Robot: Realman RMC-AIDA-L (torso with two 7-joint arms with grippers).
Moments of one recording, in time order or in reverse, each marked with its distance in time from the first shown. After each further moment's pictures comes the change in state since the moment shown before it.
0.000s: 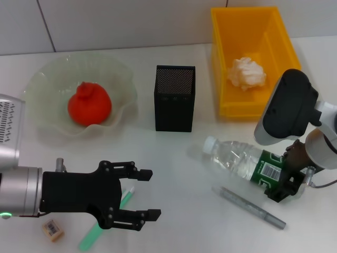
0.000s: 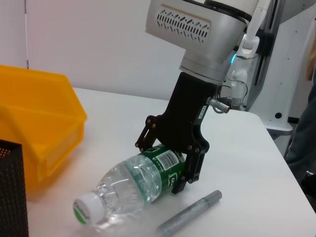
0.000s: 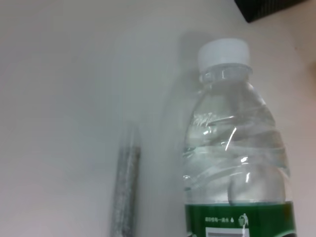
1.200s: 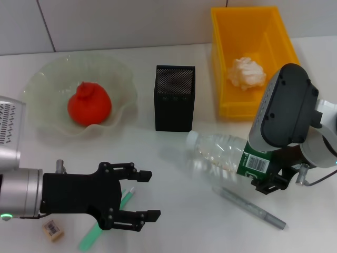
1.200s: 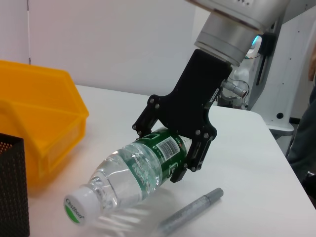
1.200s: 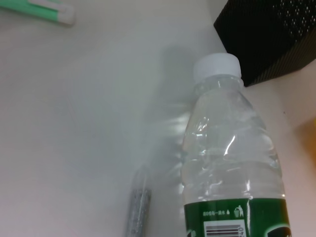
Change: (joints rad) left arm -0.001 0.000 0.001 -0.015 0.000 -0.008 0.004; right arm -0.086 0.001 -0.085 -0.204 0.001 0.022 -0.013
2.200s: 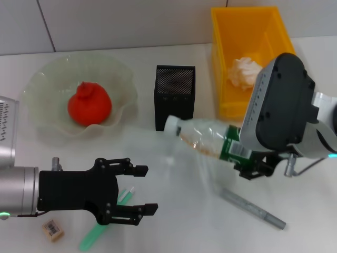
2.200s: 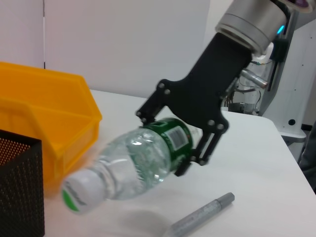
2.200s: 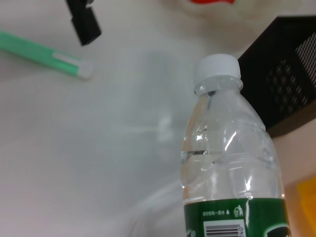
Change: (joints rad) left arm 0.011 0.002 -0.012 0.000 -0.017 -0.013 0.001; right arm -0.034 0.003 -0.047 -0.118 0.007 0.058 -0.038
